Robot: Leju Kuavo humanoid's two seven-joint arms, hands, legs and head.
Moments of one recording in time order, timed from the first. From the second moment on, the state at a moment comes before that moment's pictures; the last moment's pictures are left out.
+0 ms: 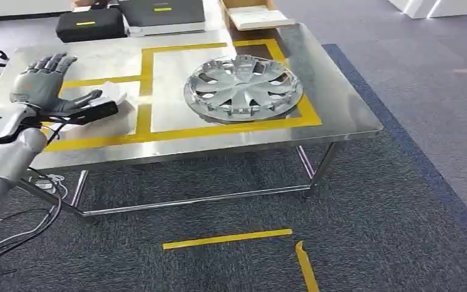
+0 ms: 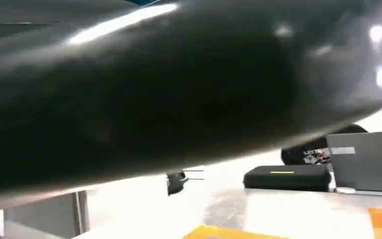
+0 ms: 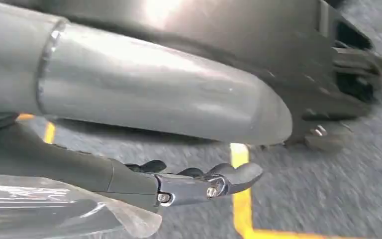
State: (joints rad) left arm -0.95 0.26 -0.28 -0.65 -1.03 0.31 -0.13; right arm -0.07 0.29 -0.98 -0.19 1.11 -0.01 -0.11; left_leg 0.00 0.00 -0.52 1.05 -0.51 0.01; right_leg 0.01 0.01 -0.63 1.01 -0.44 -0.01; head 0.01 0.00
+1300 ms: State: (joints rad) left arm -0.49 0.31 0.02 -0.55 -0.63 0.22 -0.13; right arm -0.06 0.28 -0.86 -0.19 1.16 -0.01 -0.18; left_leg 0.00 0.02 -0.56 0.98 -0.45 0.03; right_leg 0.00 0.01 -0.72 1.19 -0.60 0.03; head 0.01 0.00
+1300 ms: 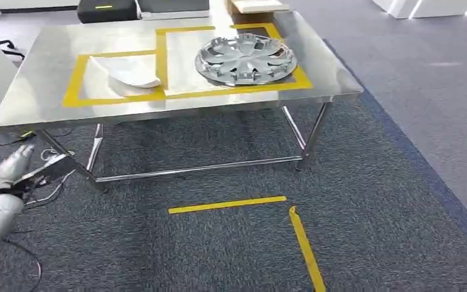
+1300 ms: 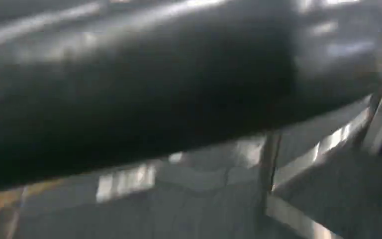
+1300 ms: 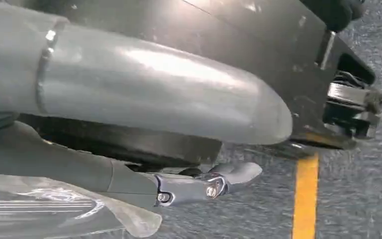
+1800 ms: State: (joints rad) left arm -0.04 0.03 0.40 -0.30 -0.44 0.25 -0.23; right arm 0.00 0.21 -0.88 -0.19 1.11 0.04 -0.19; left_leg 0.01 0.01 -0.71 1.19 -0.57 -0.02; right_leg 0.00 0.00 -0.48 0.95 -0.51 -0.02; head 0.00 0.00
